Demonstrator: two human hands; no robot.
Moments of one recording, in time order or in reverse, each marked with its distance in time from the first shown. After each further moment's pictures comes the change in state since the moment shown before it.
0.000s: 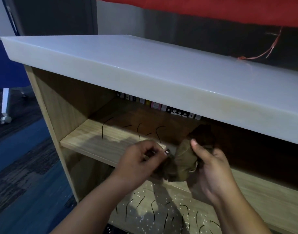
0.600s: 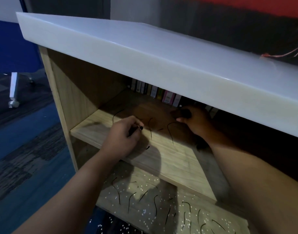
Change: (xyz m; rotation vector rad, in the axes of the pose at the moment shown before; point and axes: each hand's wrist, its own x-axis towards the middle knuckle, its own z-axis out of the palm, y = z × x) left_hand 0.043 -0.047 -0.075 0.385 0.256 0.092; right_hand 0.170 0.012 0.038 -1.189 -0.164 -0.320
